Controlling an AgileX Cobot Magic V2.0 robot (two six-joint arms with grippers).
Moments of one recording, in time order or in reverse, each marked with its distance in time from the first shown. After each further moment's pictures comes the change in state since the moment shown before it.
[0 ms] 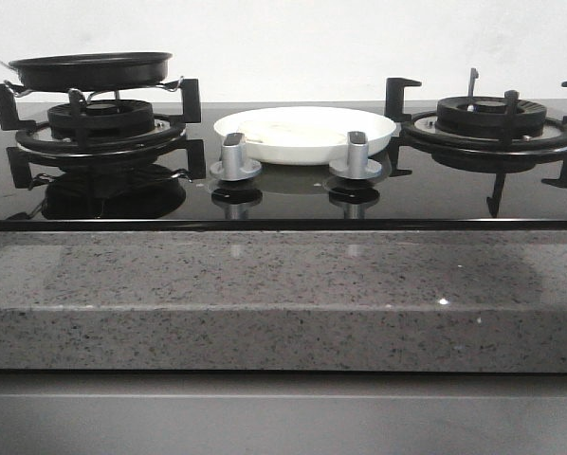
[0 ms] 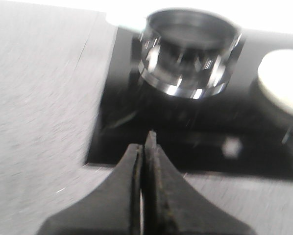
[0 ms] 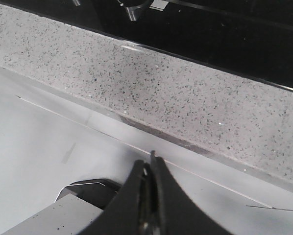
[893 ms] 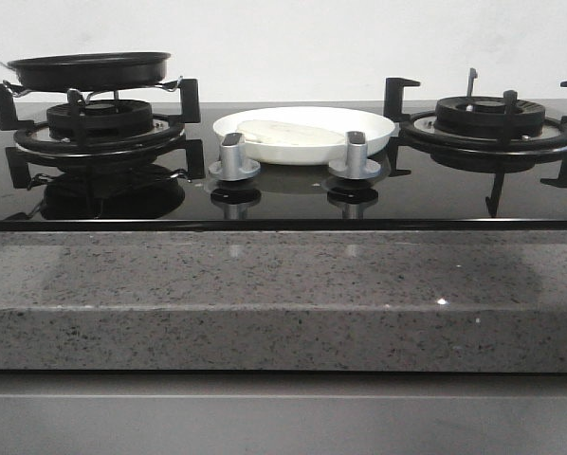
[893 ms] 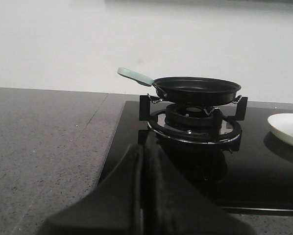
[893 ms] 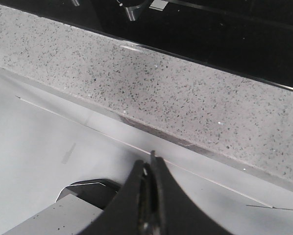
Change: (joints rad) left arm 0.039 -0.286 0.459 0.100 -0.527 0.000; right arm 0.000 -0.001 0.000 0.000 0.000 0.004
